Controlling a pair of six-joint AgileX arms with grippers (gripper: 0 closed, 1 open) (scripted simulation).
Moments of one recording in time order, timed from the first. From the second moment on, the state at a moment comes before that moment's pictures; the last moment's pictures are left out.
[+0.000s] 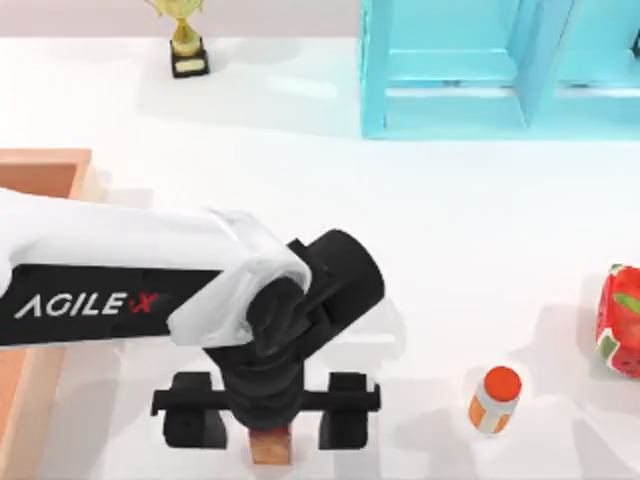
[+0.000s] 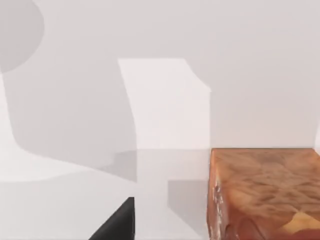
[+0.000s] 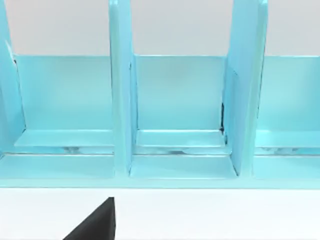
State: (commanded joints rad) left arm -0.87 1.79 1.01 -0.78 0.00 -0.84; right arm 0.00 0.00 0.00 0.00 0.00 0.00
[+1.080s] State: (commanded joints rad) left arm -0.88 1.68 1.21 -1.10 0.00 -0.85; right arm 0.00 0.00 0.00 0.00 0.00 0.00
